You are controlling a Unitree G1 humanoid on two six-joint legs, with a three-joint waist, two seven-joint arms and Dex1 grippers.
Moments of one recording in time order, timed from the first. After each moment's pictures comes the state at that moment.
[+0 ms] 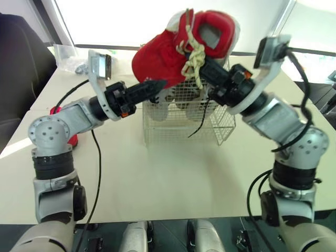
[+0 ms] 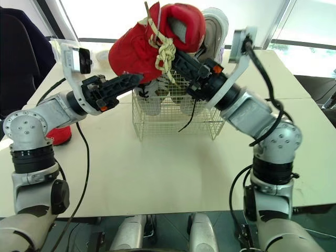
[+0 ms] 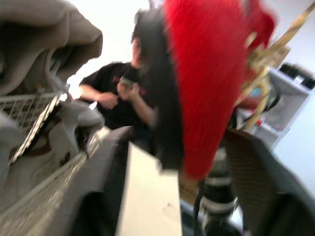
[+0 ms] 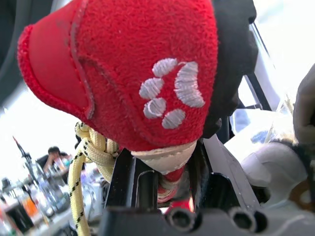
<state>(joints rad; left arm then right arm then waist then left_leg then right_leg) -0.78 0.53 0.27 -0.08 -1.26 1.12 -0.66 -0.79 -0.54 -0.21 -0.31 1.55 0.85 0.15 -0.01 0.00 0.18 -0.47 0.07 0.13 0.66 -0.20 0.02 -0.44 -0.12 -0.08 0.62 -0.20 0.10</state>
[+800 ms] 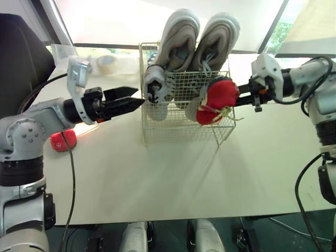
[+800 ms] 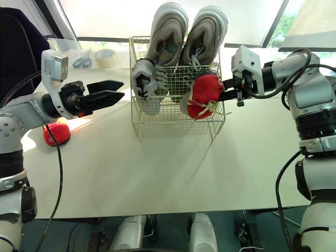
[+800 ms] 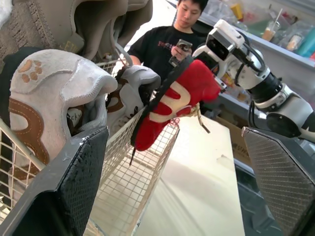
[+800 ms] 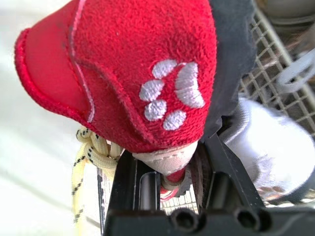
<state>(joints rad) -0.70 0.73 0.24 -0.09 -1.05 0.99 -0.90 -1.08 -0.92 0.28 0.45 0.31 0.19 1.47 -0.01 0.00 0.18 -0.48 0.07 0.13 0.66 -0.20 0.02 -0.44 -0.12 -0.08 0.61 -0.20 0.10</state>
